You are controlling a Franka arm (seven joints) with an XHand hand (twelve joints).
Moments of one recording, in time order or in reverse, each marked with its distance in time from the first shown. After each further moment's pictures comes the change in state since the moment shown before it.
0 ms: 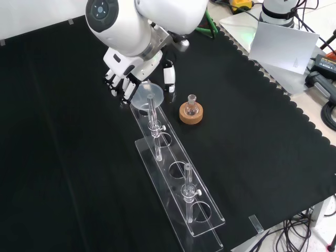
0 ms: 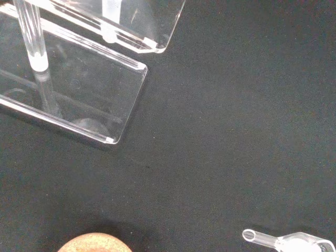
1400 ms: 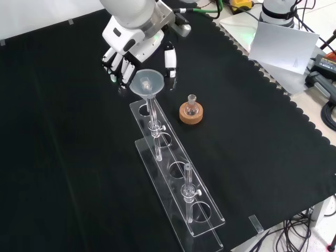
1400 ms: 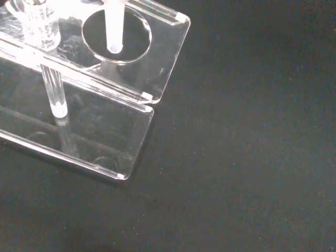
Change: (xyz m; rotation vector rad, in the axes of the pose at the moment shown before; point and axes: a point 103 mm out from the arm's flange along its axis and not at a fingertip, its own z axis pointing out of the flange) arm -0.014 -0.025 -0.029 -0.105 0.060 -0.022
